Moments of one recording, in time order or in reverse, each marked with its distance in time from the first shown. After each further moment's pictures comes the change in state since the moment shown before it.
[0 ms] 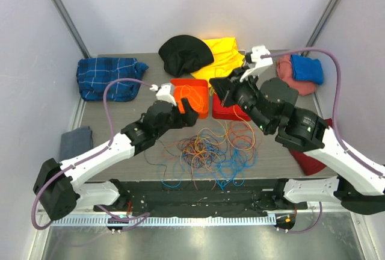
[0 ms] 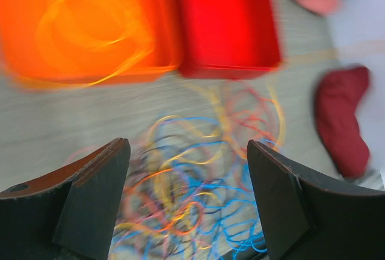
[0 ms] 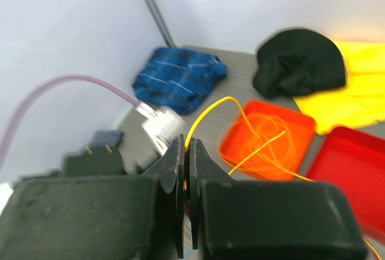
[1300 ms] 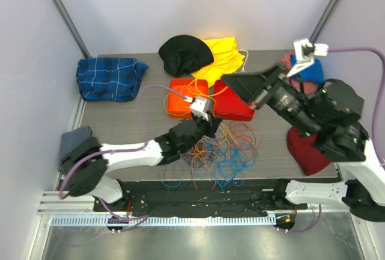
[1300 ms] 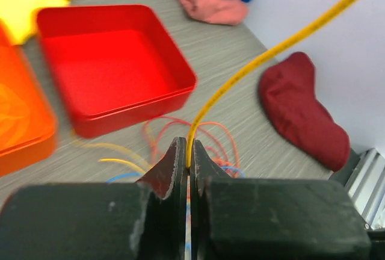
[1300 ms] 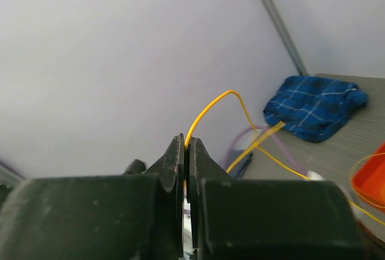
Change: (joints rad) left arm -0.295 0.359 -0.042 0.797 -0.108 0.282; right arm 0.001 -0.045 0.189 0.073 -0.350 0.267
